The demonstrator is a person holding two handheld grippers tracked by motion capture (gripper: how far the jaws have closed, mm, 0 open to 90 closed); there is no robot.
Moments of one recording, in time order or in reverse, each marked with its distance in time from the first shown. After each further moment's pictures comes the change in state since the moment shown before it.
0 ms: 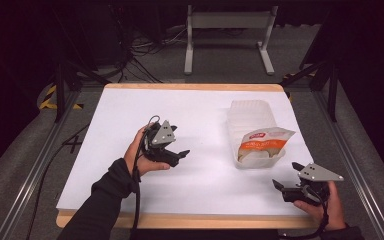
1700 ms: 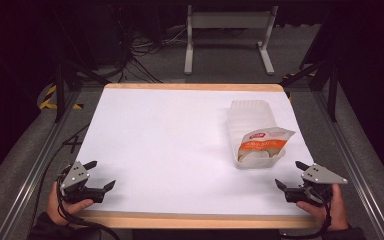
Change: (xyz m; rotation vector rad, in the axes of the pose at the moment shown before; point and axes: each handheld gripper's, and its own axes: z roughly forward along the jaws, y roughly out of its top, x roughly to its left) left arm -0.003 -0.194 -0.124 0.004 0.219 -0.317; right arm -0.003 -0.003 -0.005 -0.035 -0.034 -0.028
